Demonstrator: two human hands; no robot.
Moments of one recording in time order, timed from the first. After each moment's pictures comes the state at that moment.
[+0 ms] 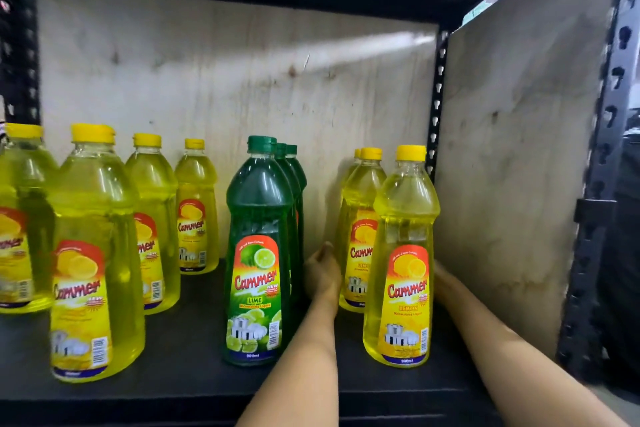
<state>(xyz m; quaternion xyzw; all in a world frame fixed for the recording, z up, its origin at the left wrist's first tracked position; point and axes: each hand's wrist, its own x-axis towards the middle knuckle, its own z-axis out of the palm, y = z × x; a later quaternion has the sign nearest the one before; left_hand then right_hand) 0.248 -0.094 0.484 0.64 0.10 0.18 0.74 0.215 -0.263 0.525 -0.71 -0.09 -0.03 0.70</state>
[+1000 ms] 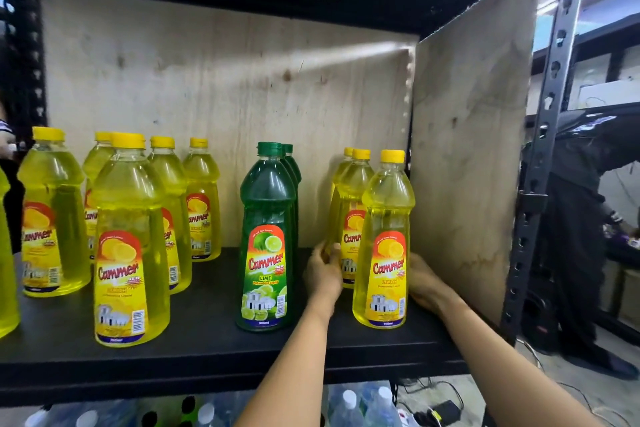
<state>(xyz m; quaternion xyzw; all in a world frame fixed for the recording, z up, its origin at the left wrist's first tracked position) 0.175 -0.094 0.480 0.71 0.01 0.18 0.69 0.171 -0.271 0.496 -0.77 -0.10 -0.05 0.62</state>
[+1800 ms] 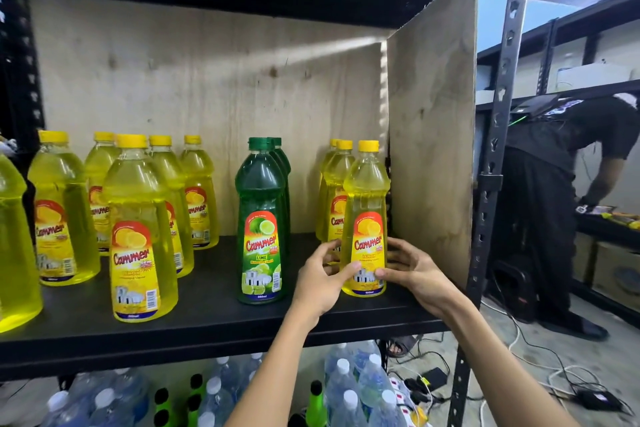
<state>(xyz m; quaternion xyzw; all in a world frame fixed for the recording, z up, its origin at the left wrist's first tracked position) 0.087 -0.079 0.474 0.74 -0.15 0.11 0.65 0.098 -0.292 0.478 -0.70 -0.17 -0.06 0.70</state>
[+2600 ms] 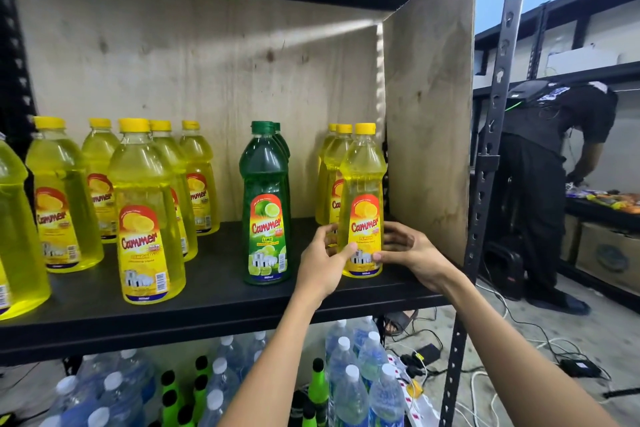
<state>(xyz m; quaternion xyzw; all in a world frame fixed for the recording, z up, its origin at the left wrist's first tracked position) 0.081 -0.073 0.473 0.75 -0.14 0.12 0.63 0.095 -0.287 0.480 -0.74 -0.17 -0.07 0.65</state>
